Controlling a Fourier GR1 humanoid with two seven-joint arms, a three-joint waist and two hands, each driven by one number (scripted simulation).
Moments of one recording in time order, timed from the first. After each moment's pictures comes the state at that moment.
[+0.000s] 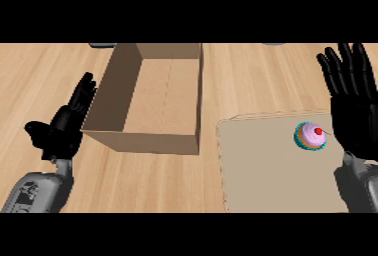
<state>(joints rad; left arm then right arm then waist) -0.21 0.28 -0.08 -1.51 0.08 0.15 0.06 -0.27 -0.31 0.02 -1.69 -0.30 -0.07 -0.24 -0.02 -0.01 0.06</state>
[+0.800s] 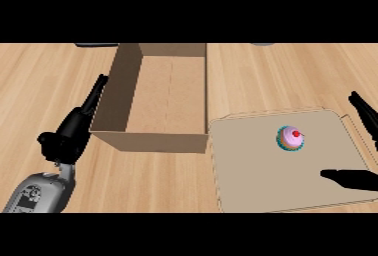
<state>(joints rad) -0.21 0.31 -0.16 -1.56 0.06 0.05 0.05 0.03 -0.70 0.10 -1.67 0.28 -0.21 -0.10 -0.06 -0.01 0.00</state>
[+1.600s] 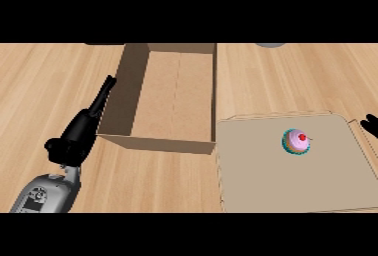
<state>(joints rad) -0.21 0.29 -0.18 -1.58 0.03 0.02 0.05 0.23 -0.99 0.00 -2.28 0.24 0.15 0.45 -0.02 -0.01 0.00</state>
